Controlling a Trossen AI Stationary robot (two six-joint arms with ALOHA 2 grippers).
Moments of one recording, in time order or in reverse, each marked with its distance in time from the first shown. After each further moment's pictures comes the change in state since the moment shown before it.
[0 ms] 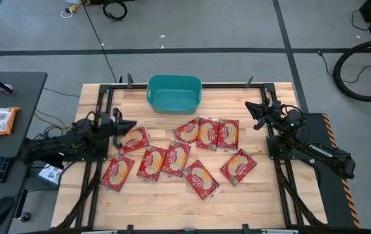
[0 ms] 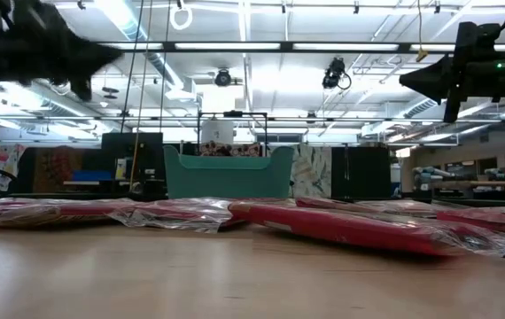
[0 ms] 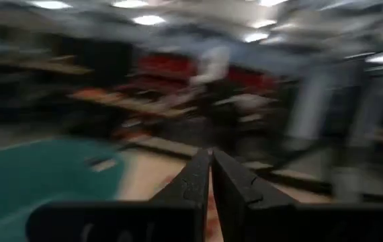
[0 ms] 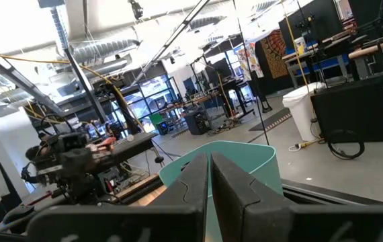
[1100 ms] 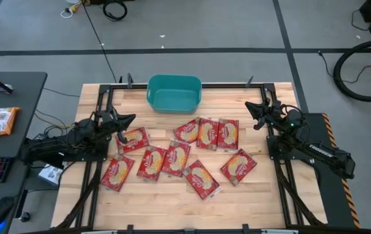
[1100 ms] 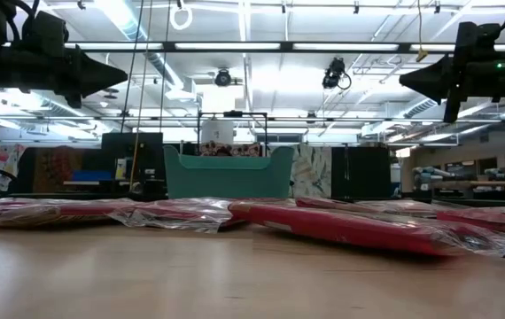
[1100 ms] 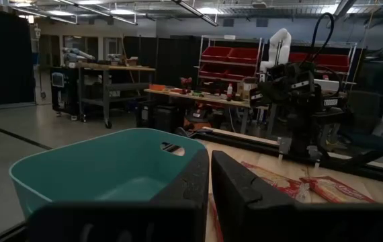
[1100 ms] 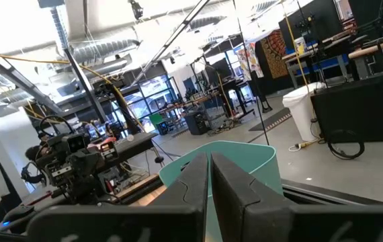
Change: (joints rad) left arm 0.000 0.000 0.000 -0.094 -0.286 0.136; right arm 0.000 0.000 0.000 0.000 0.000 0.000
